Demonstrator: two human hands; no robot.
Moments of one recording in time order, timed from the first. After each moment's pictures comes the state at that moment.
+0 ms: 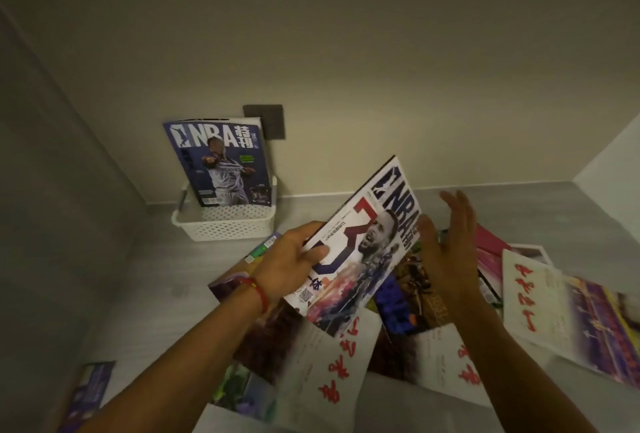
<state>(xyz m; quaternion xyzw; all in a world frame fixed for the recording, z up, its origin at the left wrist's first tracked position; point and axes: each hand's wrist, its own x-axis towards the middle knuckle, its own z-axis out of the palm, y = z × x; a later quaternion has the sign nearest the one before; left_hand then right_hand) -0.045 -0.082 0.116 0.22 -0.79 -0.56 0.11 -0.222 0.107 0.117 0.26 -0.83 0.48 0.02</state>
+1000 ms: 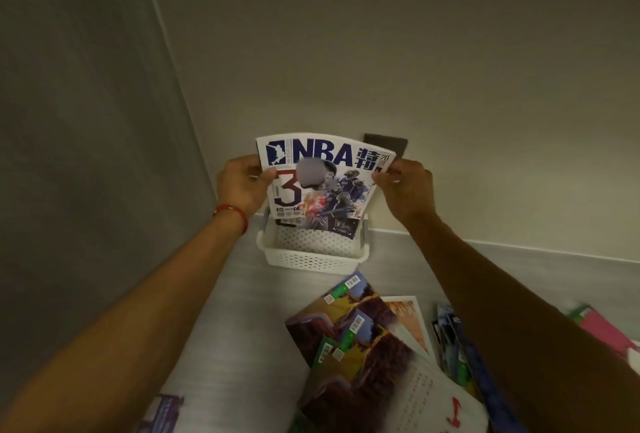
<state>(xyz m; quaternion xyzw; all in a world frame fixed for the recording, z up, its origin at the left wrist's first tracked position) 0.050 -0.403 0.137 0.44 -0.71 -0.40 0.37 -0.170 -0.237 0.172 0.40 -0.82 0.40 -0.04</state>
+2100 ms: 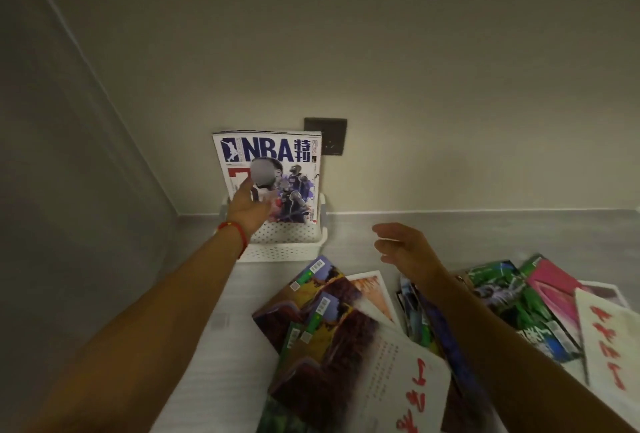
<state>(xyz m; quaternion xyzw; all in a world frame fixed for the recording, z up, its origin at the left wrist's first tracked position) -0.012 -0.344 0.106 0.47 -0.61 -0.59 0.24 -0.197 -0.110 0.072 0.22 -0.76 0.52 -0.32</state>
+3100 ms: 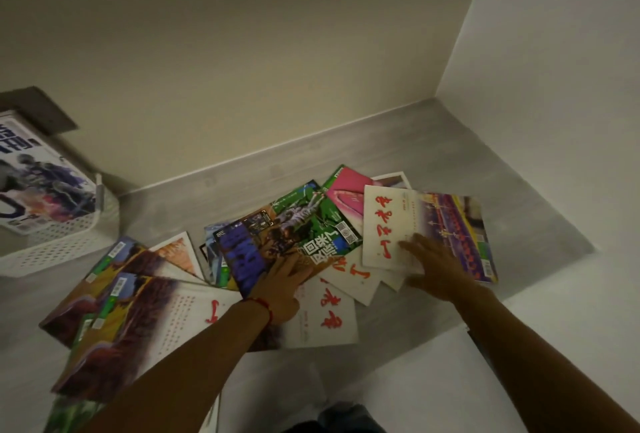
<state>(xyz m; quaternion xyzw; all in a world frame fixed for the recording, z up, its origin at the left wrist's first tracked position) -0.199 0.090 -0.040 0.12 -0.93 -0.20 -0.28 -0.375 0.385 -0.032 0.30 -0.93 0.08 -0.20</state>
